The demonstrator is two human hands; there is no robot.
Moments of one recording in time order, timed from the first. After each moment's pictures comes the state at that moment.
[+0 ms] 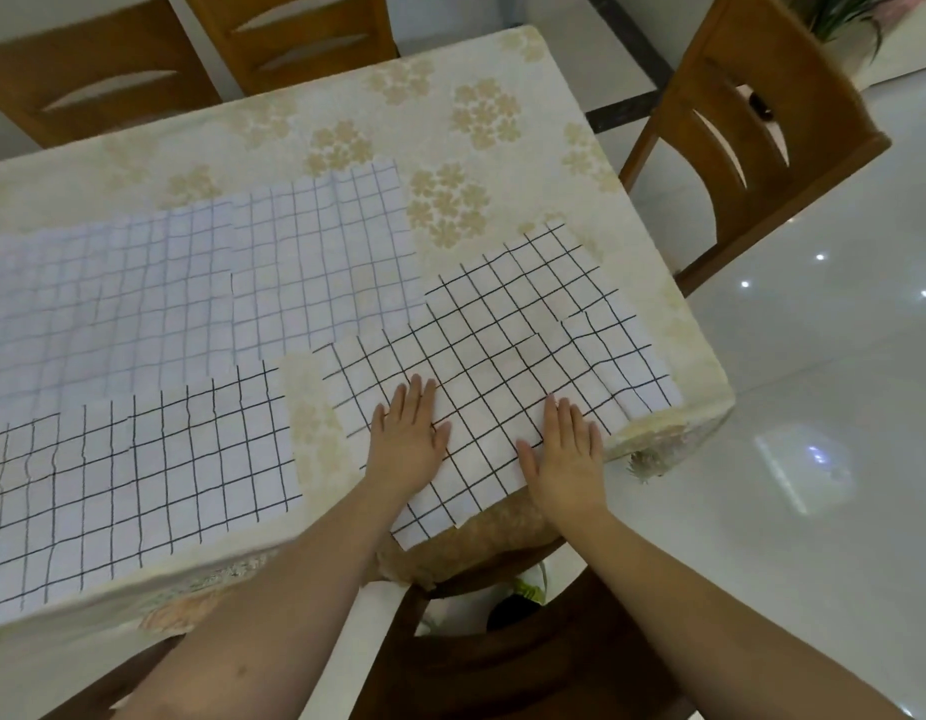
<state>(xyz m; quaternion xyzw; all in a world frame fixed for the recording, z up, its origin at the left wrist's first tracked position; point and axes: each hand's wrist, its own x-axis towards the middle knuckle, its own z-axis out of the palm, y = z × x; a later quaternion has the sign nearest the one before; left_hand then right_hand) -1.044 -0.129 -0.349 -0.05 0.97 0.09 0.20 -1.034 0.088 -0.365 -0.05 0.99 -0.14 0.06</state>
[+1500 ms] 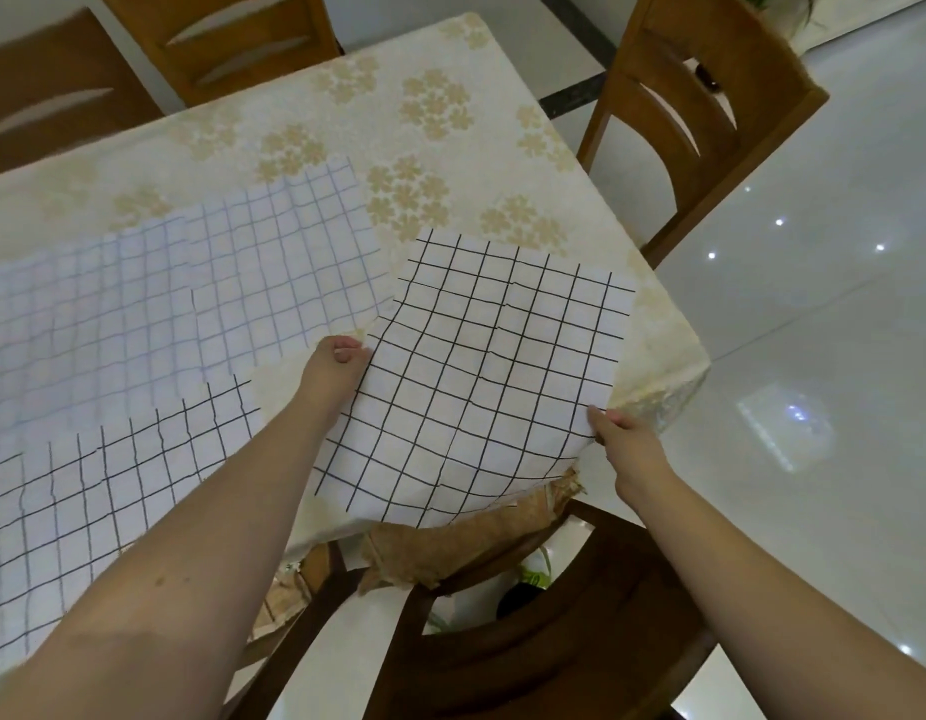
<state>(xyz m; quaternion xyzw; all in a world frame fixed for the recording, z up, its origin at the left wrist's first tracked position) -1.119 -0.192 -0.325 -0.29 0.83 0.47 0.09 -1.044 0.155 -0.330 0.38 0.65 -0.64 0.16</state>
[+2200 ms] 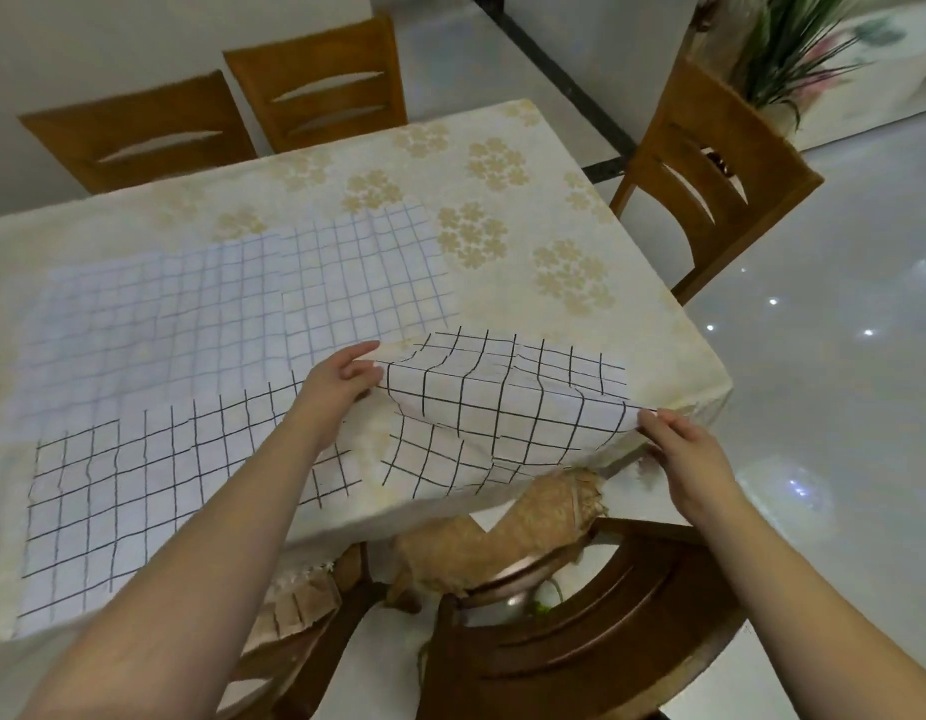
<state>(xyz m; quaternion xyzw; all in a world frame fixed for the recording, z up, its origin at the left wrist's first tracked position) -1.034 -0.273 -0.246 -0.19 0.73 0.64 0.09 -0.993 0.133 -0.254 0.24 0.65 -0.71 0.07</state>
